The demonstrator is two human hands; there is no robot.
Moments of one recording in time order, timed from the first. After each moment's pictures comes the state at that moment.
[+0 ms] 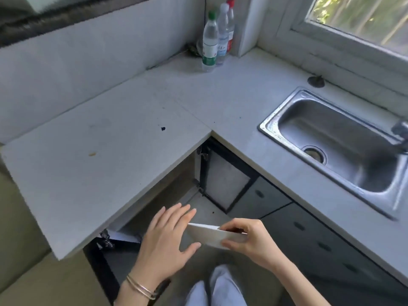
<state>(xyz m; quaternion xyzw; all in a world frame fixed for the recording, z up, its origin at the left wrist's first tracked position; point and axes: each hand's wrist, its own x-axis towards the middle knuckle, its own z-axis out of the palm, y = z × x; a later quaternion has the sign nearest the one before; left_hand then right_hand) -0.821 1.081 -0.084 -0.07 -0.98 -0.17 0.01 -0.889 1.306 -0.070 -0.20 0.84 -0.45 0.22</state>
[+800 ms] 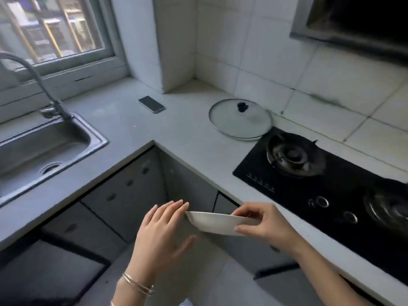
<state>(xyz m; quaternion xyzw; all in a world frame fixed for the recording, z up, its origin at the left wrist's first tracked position) -0.692 1.244 0.016 -0.75 -0.63 -0.20 -0.05 -0.441 1.309 0.074 0.47 0.69 -0.50 -0.22</state>
